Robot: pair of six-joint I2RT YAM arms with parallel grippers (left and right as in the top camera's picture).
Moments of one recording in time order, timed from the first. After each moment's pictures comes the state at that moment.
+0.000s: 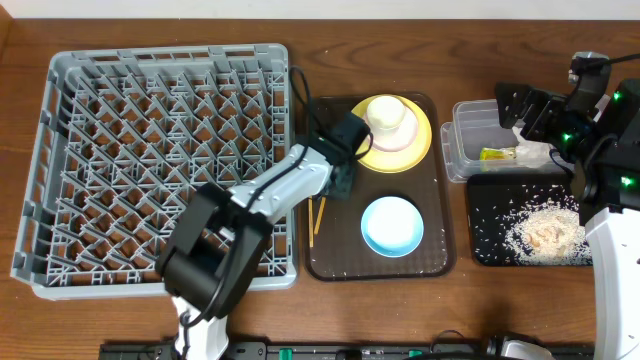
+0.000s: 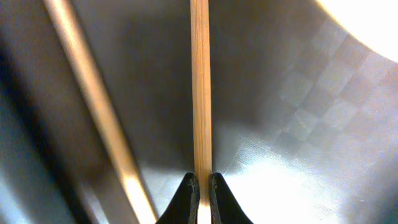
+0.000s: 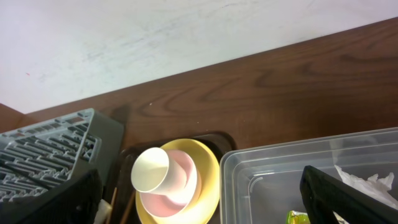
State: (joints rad) left arm -0.61 1.97 1.31 -0.71 -0.09 -0.38; right arm -0.23 1.28 1.11 -0.35 -0.51 0.24
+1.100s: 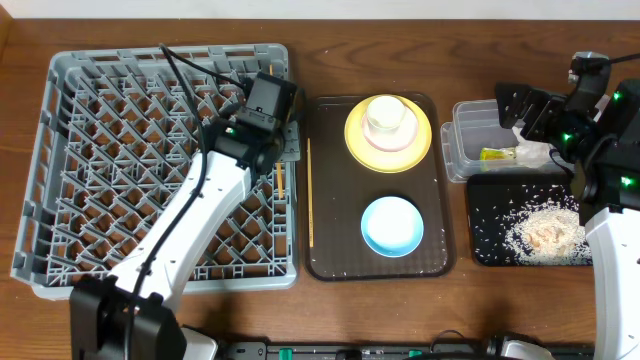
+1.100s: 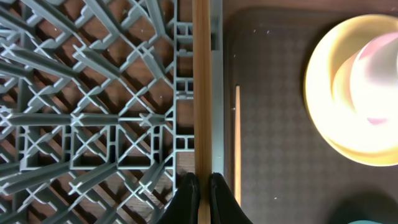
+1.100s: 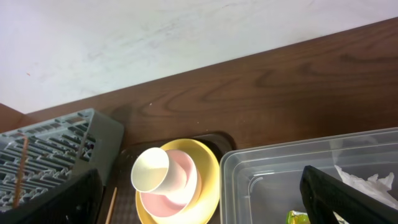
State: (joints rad) left arm -0.39 1.58 1.29 -0.78 -0.14 -0.43; right arm -0.23 1.28 1.11 -0.35 -0.51 0.24
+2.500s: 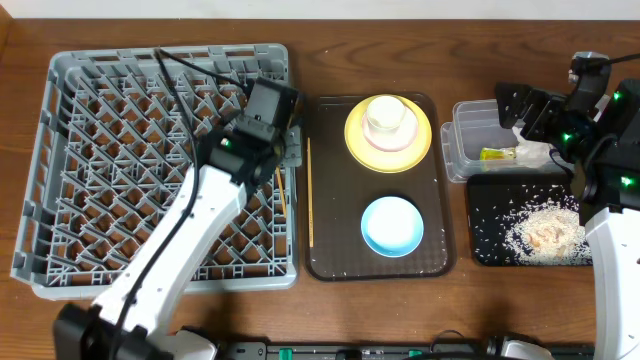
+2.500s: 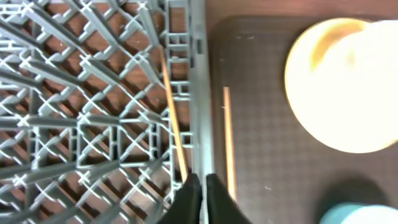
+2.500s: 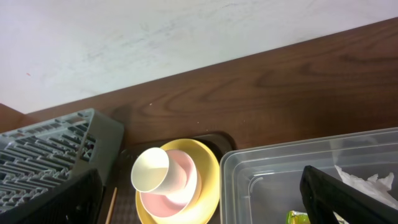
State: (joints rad) left arm -0.44 1.49 1.29 -0.81 -0.15 -0.41; right arm -0.23 1.28 1.11 -0.35 -0.51 0.24
